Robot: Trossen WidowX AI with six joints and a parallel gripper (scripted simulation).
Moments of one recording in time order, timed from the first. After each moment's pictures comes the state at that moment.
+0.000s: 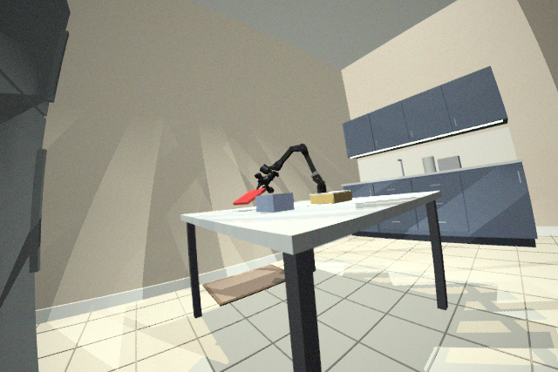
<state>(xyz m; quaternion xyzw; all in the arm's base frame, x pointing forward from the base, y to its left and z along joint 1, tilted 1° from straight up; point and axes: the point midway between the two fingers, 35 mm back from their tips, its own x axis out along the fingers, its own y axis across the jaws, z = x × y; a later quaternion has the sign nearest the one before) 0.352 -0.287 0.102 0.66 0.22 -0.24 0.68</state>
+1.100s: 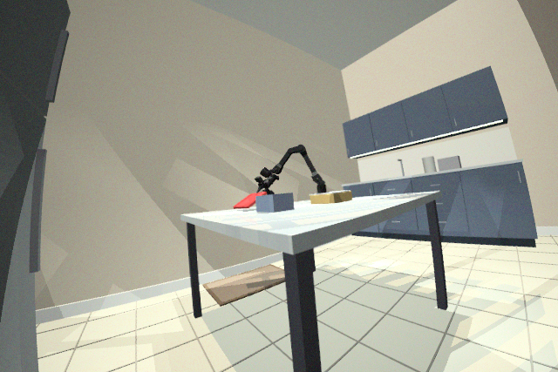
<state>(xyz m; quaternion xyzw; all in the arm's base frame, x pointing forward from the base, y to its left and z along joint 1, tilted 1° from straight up) 0.353 -0.287 0.076 0.66 0.22 -0.24 0.68</state>
